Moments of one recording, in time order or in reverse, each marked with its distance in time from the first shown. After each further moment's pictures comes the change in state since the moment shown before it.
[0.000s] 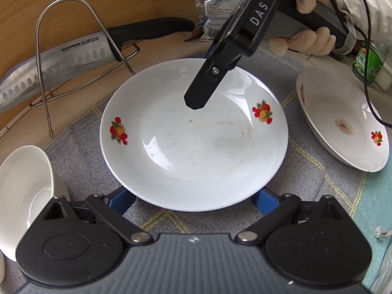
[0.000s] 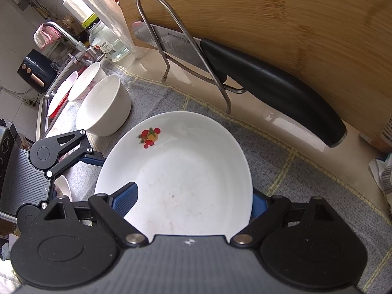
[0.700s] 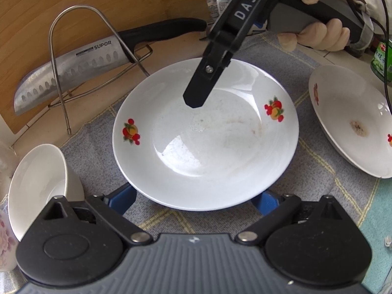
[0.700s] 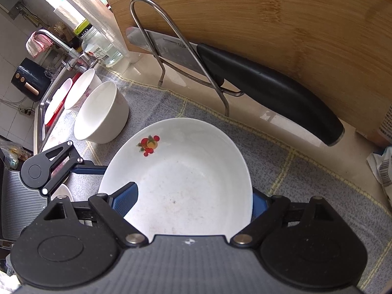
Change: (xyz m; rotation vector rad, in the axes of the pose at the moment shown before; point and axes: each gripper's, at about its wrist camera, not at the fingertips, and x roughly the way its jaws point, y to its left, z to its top) left arm -0.003 -0.012 0.003 -0.007 0.022 0.133; right arm 0.001 0.001 0.003 0.054 0.002 -0.015
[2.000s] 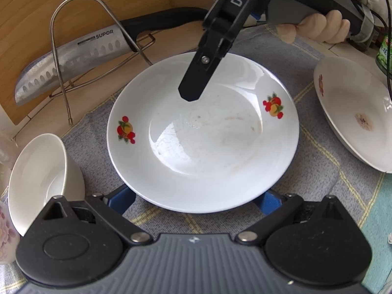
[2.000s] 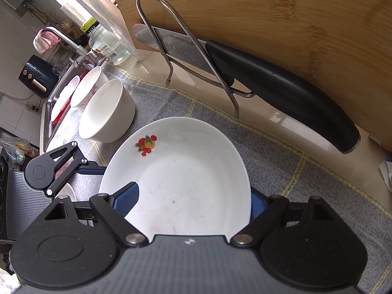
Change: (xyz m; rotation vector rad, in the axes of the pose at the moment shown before) left arm 0.004 0.001 -0.002 -0.015 0.047 0.014; right arm 0.005 0.000 0.004 -0.014 0.007 0.043
